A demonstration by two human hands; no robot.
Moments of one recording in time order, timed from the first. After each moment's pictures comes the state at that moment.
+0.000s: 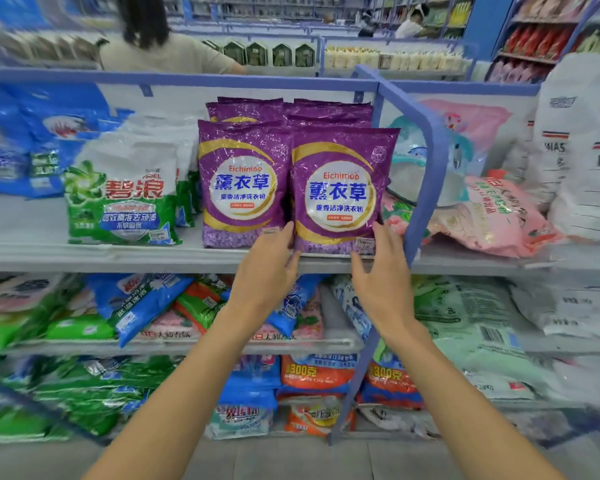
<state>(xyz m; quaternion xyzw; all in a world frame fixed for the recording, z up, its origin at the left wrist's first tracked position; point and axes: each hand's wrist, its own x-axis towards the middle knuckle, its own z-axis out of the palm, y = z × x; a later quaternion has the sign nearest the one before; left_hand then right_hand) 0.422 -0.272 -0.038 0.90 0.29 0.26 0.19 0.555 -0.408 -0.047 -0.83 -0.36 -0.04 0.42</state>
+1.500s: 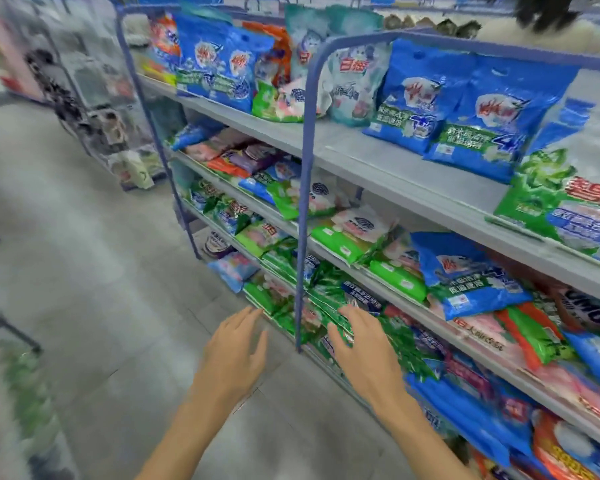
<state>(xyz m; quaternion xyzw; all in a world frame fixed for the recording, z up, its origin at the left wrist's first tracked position) -0.200 -0.227 -0.156 0.67 0.69 0.24 0.15 0.026 -0.213 -0.147 -0.66 -0.68 0.21 0.23</state>
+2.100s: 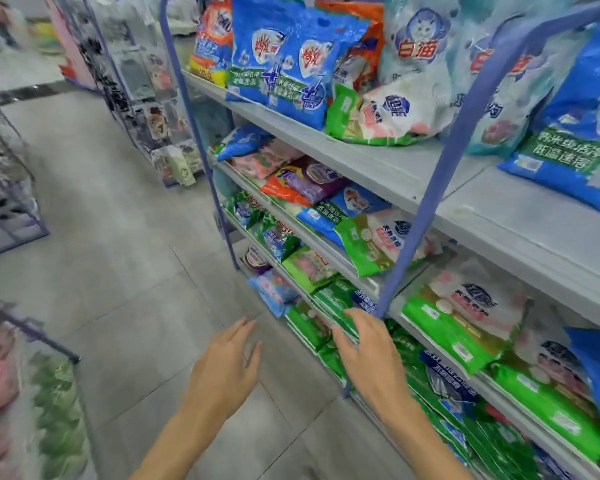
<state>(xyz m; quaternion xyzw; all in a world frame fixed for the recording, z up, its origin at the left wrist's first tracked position) -0.367 0.000 -0.189 0.61 0.75 0.18 0.16 -0.130 0.059 -0.186 -0.63 -0.70 0.27 0.21</state>
